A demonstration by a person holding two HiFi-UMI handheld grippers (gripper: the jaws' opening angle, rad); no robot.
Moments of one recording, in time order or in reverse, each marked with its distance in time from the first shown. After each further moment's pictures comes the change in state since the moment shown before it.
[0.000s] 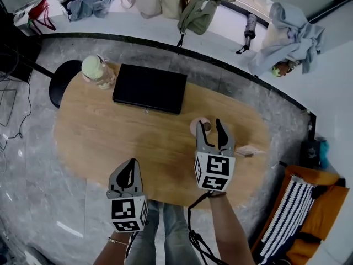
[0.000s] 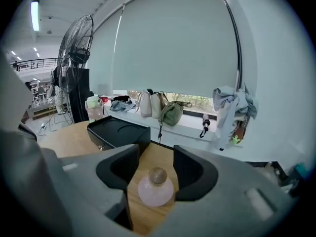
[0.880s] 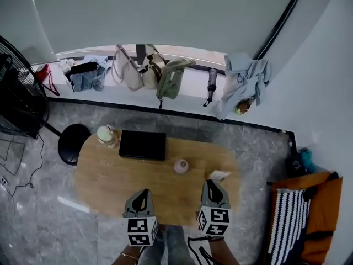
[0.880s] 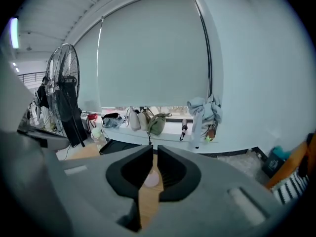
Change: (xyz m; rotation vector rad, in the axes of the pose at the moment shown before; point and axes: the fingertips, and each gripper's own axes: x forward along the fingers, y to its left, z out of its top) left arm -0.094 -0.071 0.112 0.103 -0.080 -0.167; right arm -0.198 -0.030 0.078 0.199 -0.017 -0.119
